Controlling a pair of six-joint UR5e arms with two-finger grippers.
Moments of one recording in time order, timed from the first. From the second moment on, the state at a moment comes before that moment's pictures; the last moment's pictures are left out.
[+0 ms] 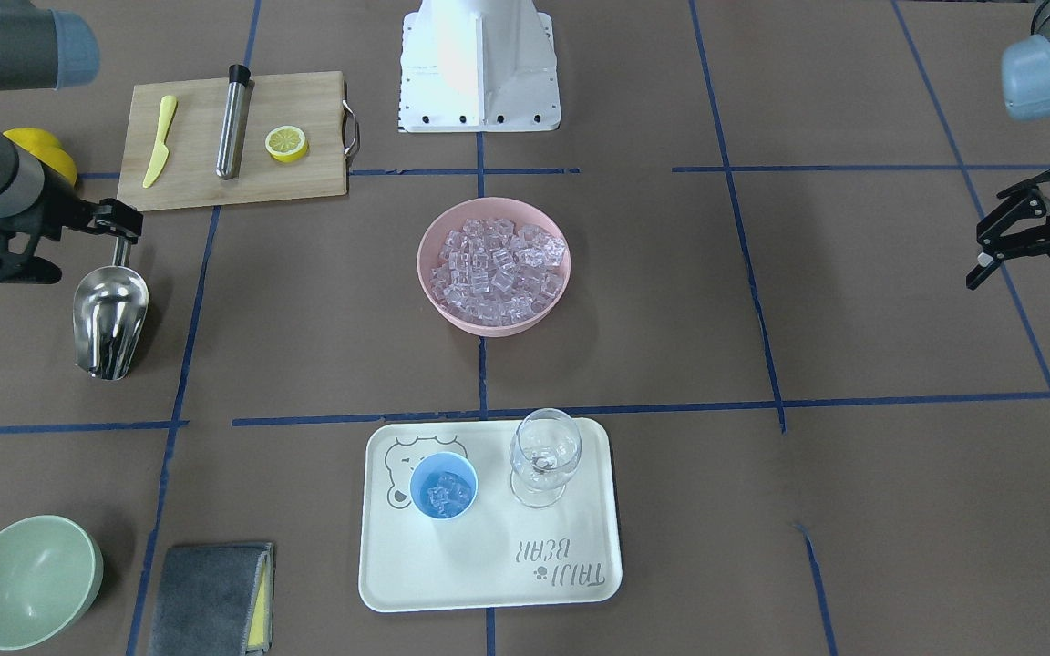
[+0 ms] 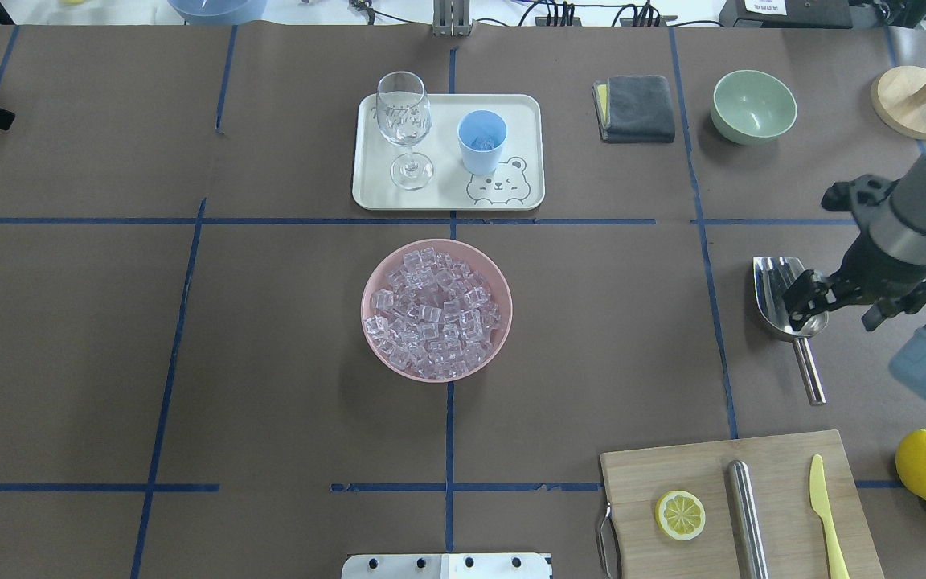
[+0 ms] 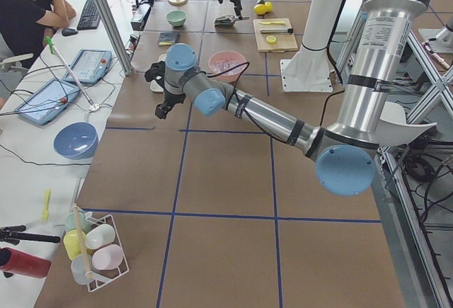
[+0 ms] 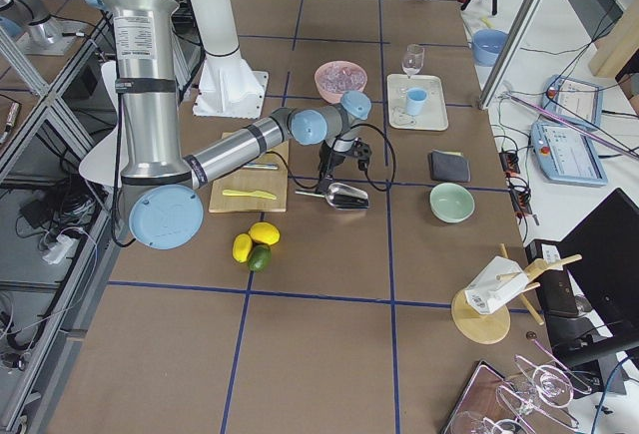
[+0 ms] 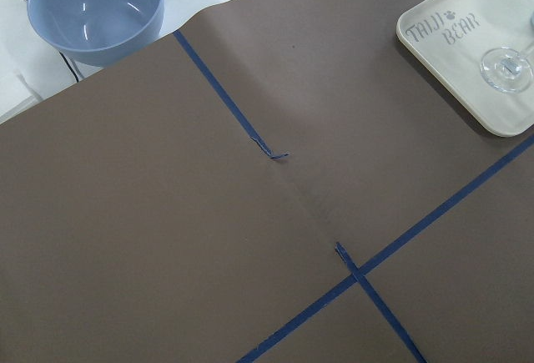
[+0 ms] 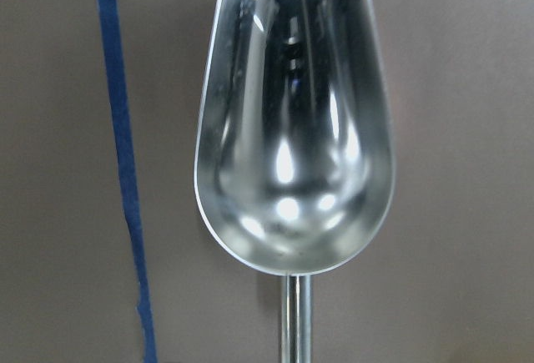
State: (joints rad) left arm -1.30 -1.77 -1.78 -1.94 -2.35 -0.15; right arm 0.95 -1.51 1.96 -1.76 2.28 0.66
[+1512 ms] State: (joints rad) left arm -1.53 -1.64 -1.61 -1.59 -2.30 0.29; right arm 1.50 -1.56 1.79 -1.76 2.30 -0.13
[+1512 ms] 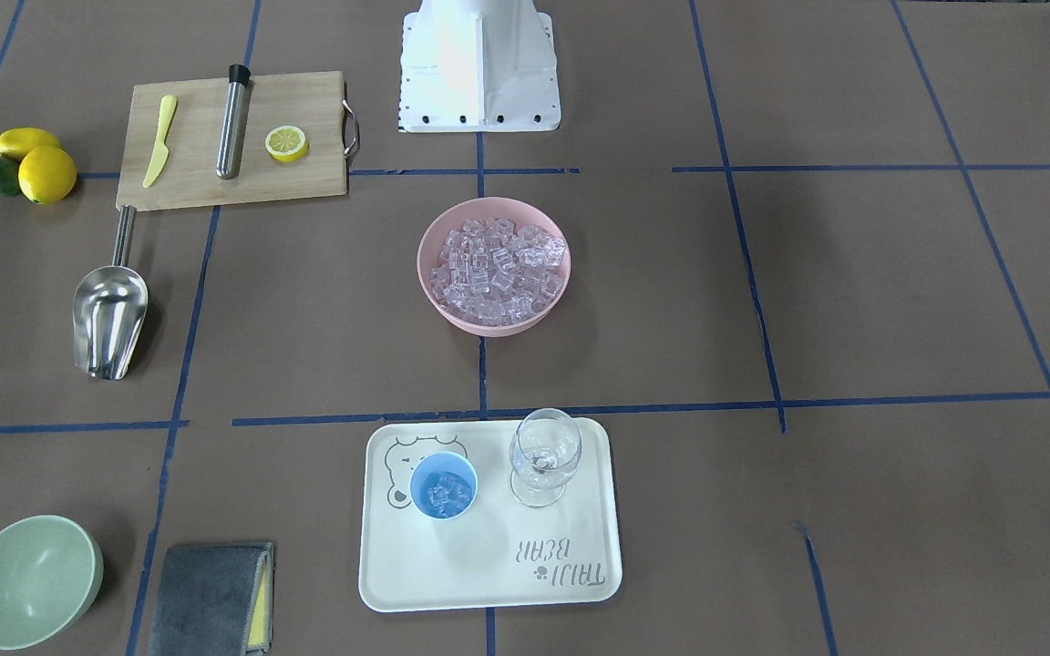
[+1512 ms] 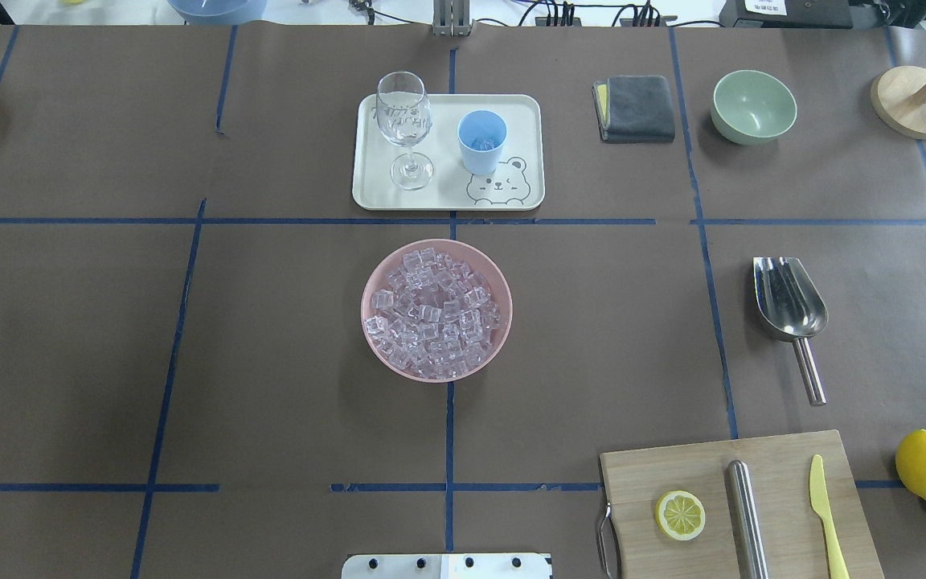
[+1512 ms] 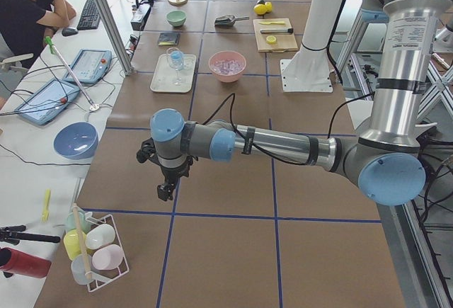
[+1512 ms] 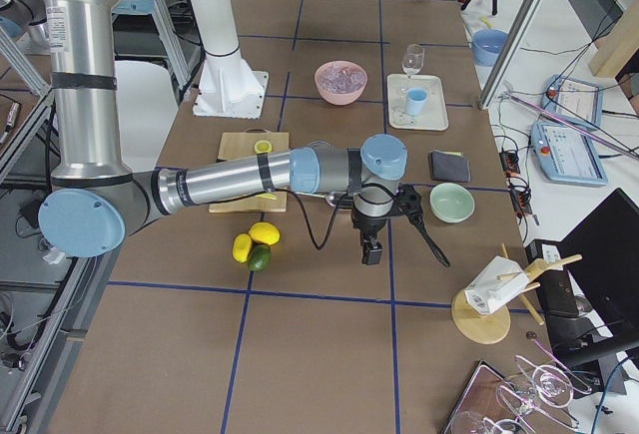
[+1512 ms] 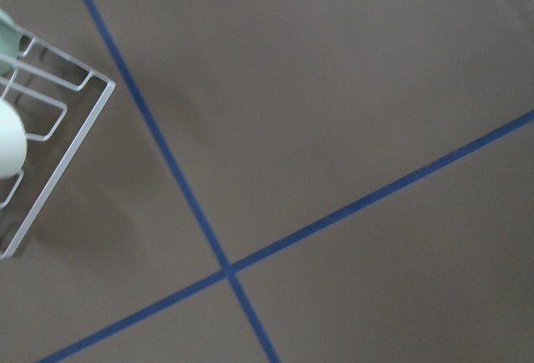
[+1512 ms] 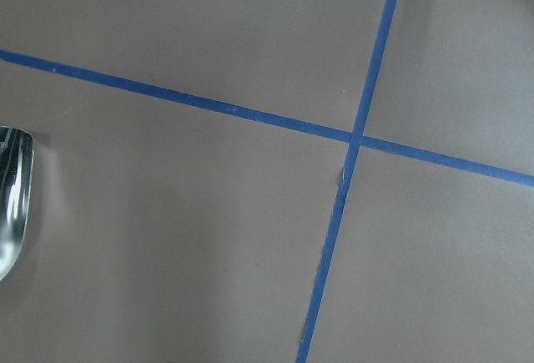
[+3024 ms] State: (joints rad) left arm -1.56 -1.61 -1.61 -1.56 -2.36 -0.02; right arm 1.56 -1.59 1.76 -1.76 2.38 -0.09
